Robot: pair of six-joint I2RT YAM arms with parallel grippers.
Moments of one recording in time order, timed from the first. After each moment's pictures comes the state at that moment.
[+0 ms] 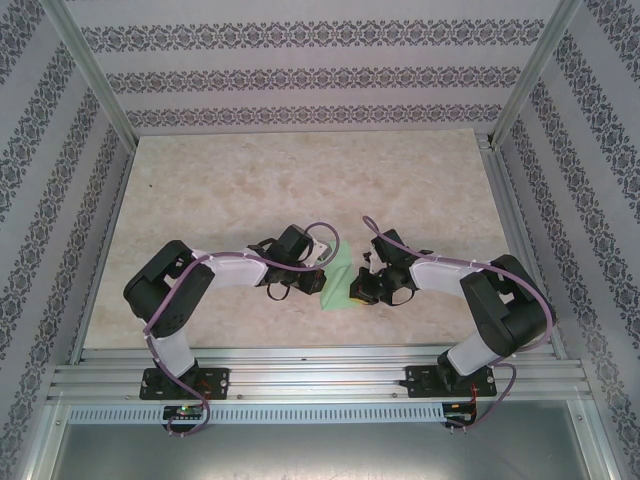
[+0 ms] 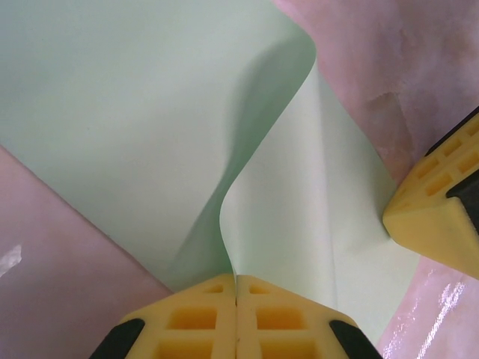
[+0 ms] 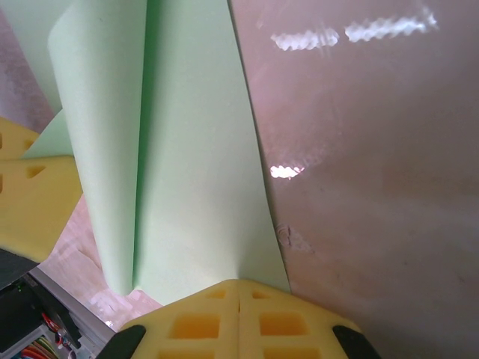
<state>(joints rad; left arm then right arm) -0.73 1.78 0.89 -0.10 0.38 -0.30 0.50 1.56 0.63 -0.29 -0.56 0.71</state>
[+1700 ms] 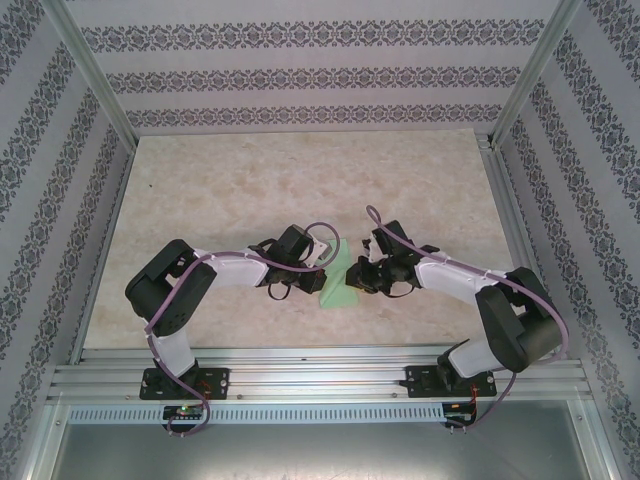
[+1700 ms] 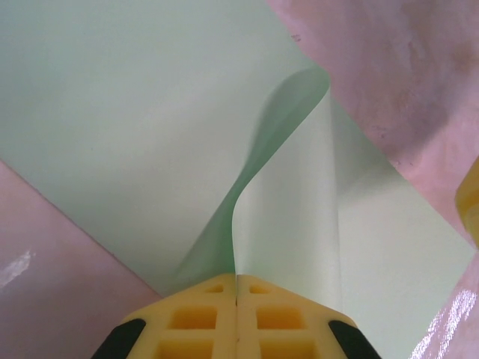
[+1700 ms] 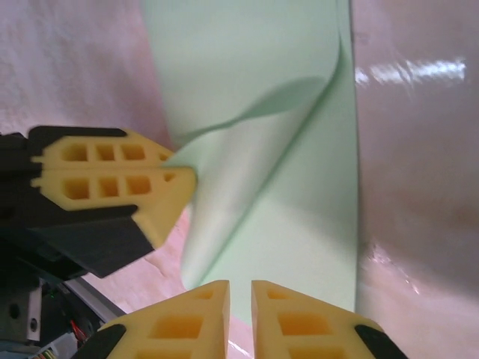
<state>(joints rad) -0.73 1.80 0.89 -0.07 0.36 -0.29 0.50 1.46 0.68 -0.29 -0.52 0.72</state>
